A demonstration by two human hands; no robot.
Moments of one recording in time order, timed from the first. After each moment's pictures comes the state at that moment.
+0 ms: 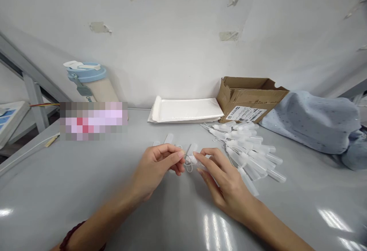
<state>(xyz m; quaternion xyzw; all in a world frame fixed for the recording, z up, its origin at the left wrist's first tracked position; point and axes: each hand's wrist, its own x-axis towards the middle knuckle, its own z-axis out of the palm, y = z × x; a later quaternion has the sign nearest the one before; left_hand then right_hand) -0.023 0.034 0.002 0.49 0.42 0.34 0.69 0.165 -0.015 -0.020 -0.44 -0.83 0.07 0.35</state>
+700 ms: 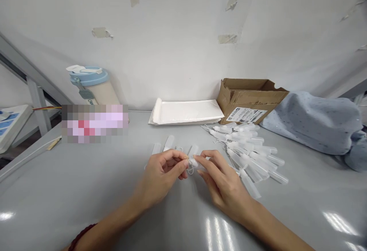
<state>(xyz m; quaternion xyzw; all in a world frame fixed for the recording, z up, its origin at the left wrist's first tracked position) -0.016 0.025 -0.004 0.61 0.47 0.32 0.56 0.163 -0.012 -0.029 -0.43 -0.82 0.08 0.36</state>
